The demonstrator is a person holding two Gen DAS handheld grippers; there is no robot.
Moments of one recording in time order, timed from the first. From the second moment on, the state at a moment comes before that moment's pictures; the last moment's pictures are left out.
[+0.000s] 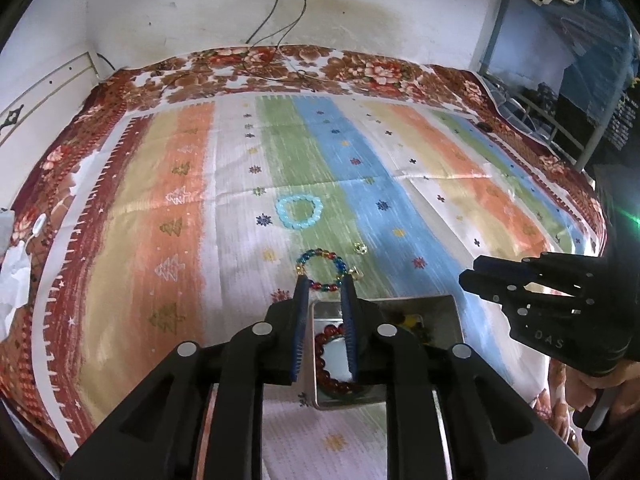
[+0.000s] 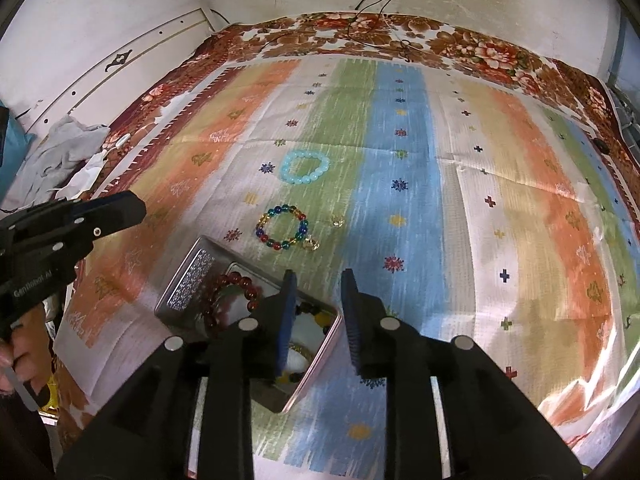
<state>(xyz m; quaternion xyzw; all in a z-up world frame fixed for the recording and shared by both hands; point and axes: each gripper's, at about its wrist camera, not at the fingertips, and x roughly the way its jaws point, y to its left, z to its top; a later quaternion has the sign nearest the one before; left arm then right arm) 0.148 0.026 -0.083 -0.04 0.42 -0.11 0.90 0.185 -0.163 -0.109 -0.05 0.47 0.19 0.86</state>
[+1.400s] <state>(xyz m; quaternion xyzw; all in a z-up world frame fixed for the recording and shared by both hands) 0.288 0.035 -0.155 -0.04 0.49 -0.11 0.87 0.308 -0.142 -0.173 -0.09 0.54 0.23 0.81</state>
